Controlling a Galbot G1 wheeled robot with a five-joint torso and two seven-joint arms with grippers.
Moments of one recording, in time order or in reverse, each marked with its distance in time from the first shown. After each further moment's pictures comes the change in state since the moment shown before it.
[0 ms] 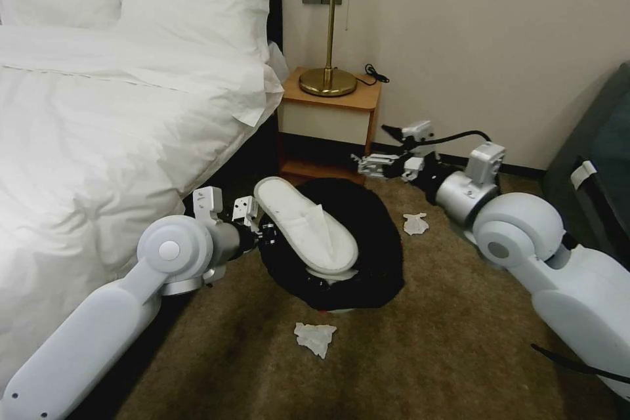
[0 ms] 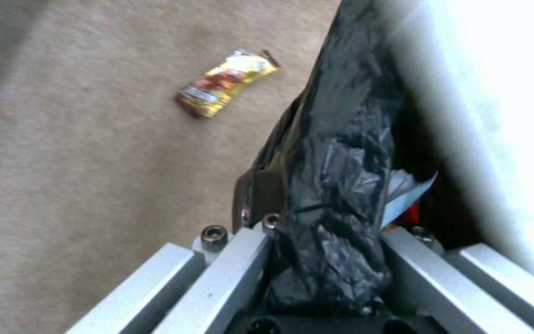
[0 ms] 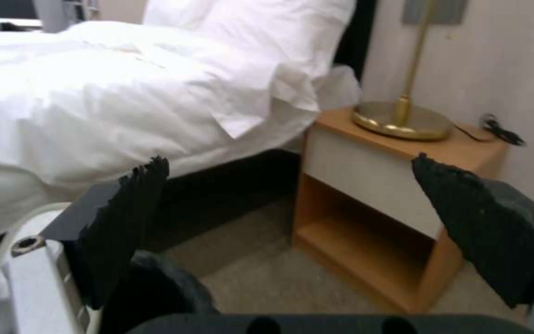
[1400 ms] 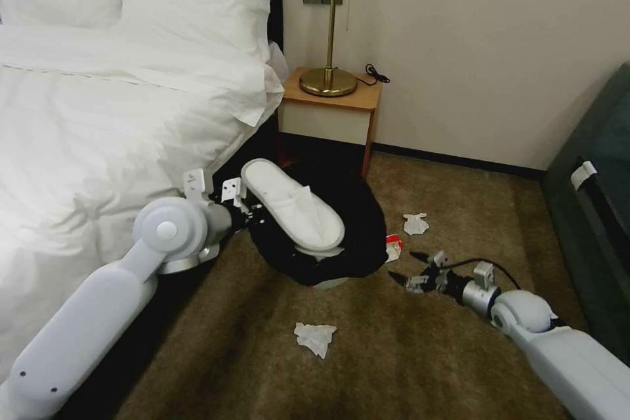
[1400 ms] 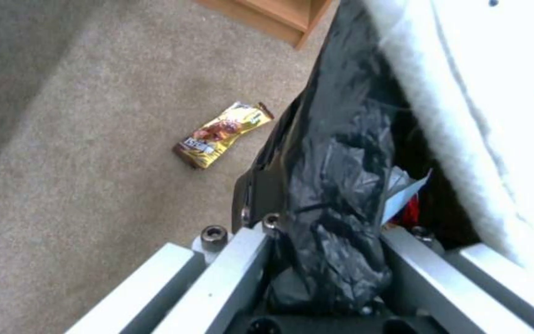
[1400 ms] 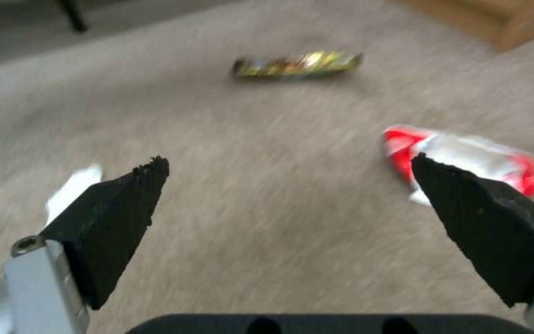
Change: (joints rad) left arm -0.130 -0.032 -0.007 0.060 -0.043 0.000 -0.012; right arm -0.199 0.158 -0.066 -0.870 -0.403 0.408 -0.749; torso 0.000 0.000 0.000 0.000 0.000
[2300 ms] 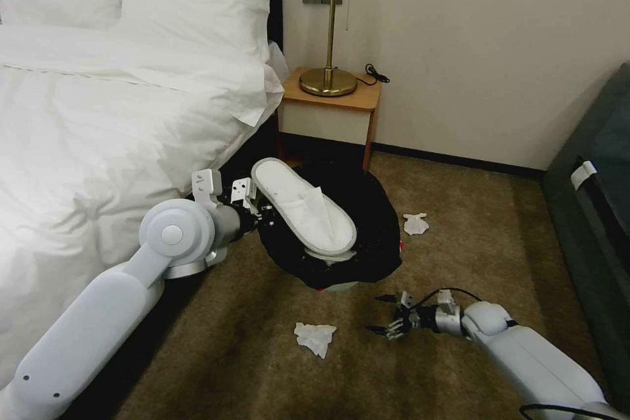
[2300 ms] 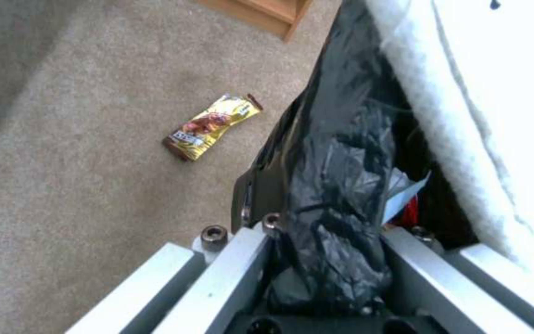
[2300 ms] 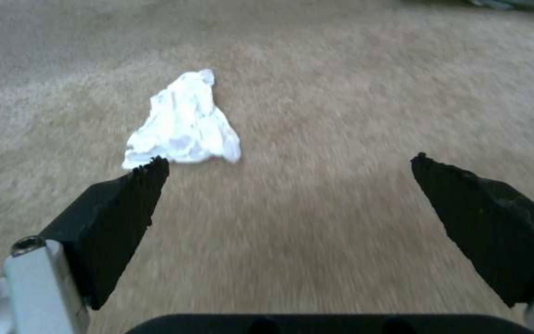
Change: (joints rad) left arm 0.036 0.000 0.000 -0.053 0.012 0.000 -0.003; right arm 0.232 0.164 -0.232 -0.353 -0.162 0.144 -0.276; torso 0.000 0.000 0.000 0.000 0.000
